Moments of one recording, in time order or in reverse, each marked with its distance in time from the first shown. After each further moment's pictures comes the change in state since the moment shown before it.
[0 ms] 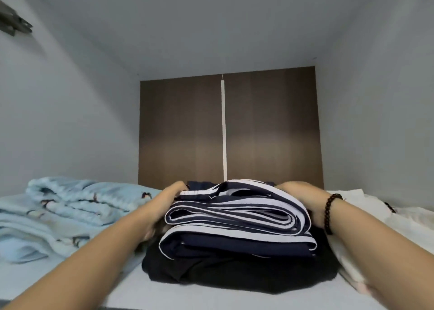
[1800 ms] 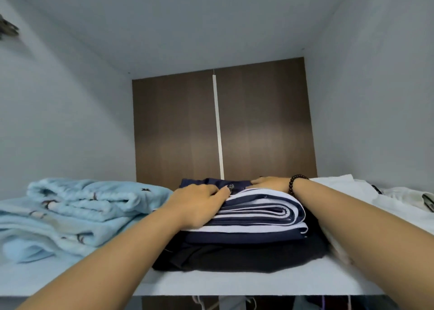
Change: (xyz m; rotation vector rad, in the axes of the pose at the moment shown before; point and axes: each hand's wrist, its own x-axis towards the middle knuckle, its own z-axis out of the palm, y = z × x) left_hand -0.044 0.033 0.057 1.037 0.175 0.419; right_hand 0.022 -0.019 0.016 -1.198 -0.304 -0.293
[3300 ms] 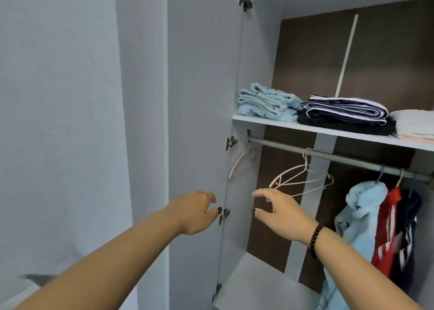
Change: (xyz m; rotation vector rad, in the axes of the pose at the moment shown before) left_hand -0.625 0.037 -0.086 -0.006 -0.286 -0.545; right_hand -0.421 -0.351 0.191 0.531 0.073 -0.416
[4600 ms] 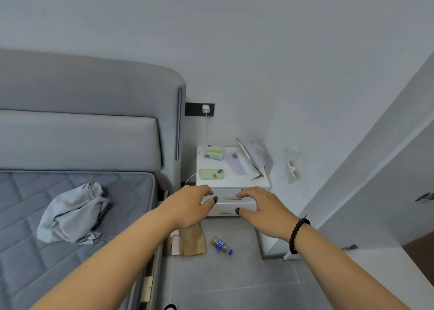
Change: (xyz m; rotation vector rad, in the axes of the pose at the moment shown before) left_hand -0.475 -0.180 0.089 -0.381 0.055 -0.924; right_hand -0.149 -0.325 0.305 0.187 -0.795 -0.558
